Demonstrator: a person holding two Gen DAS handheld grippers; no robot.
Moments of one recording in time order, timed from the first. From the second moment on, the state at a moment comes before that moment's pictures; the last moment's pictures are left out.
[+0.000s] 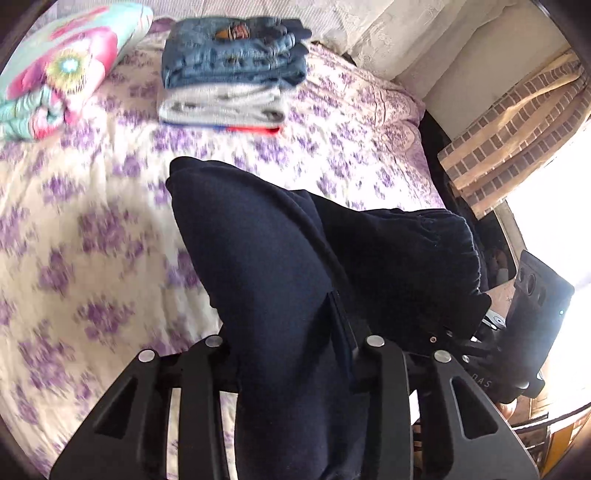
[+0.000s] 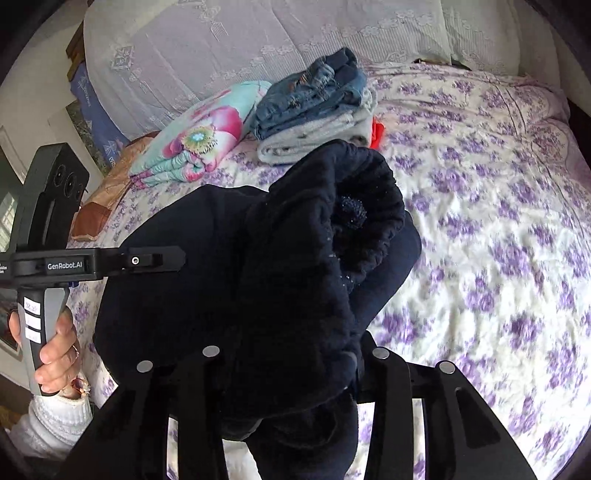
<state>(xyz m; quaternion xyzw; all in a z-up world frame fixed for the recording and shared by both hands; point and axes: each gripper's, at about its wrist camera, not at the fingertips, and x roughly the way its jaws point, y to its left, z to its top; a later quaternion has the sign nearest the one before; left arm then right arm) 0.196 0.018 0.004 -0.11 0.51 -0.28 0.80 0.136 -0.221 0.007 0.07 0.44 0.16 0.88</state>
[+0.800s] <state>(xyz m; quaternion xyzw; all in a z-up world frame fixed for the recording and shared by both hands) 0.597 0.033 0.010 -0.12 0.51 -0.09 0.85 0.570 -0.229 0.044 0.08 0.44 0.11 0.89</state>
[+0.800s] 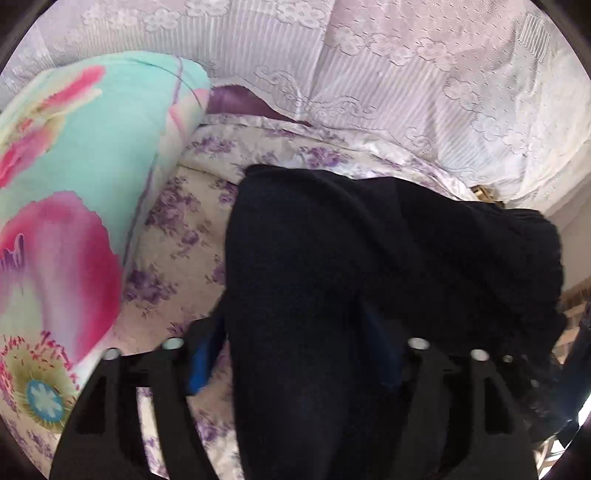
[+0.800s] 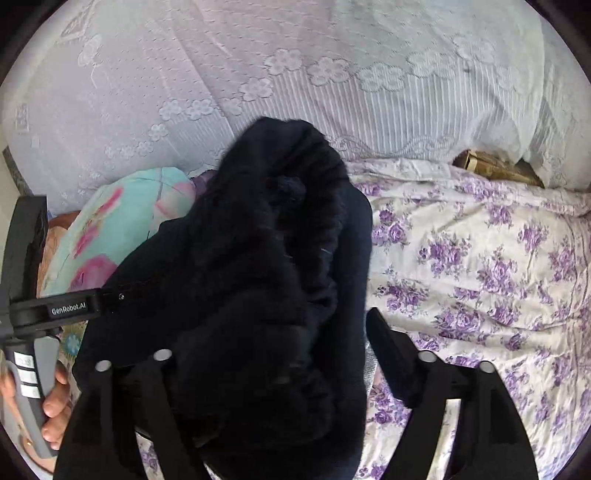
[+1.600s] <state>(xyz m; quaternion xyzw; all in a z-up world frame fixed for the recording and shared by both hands) 0.412 0.060 0.147 -0.02 0.35 -0.03 0.93 0.396 -0.227 0.201 0.06 0.30 -0.06 0.95</state>
